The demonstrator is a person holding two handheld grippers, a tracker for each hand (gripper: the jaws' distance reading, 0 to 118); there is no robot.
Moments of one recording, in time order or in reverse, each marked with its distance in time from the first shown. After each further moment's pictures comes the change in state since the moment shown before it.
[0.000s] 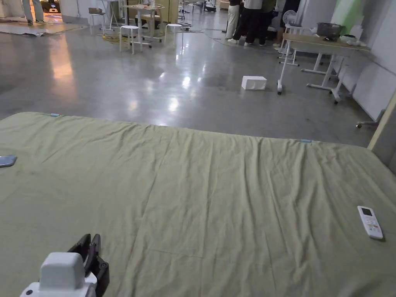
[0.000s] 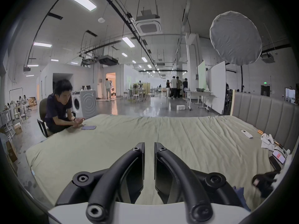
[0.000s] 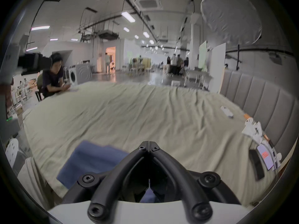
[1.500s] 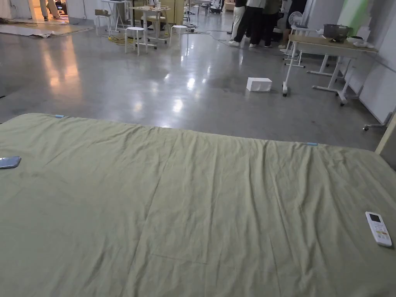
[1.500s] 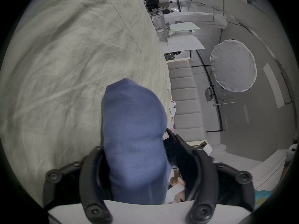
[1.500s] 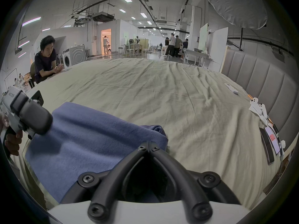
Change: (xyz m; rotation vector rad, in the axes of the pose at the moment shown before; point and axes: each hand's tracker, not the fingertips) left arm 0.007 -0.183 -0.105 -0.950 -0.982 0.847; right arm 0.006 -0.037 -0.035 -0.139 -0.044 -0.020
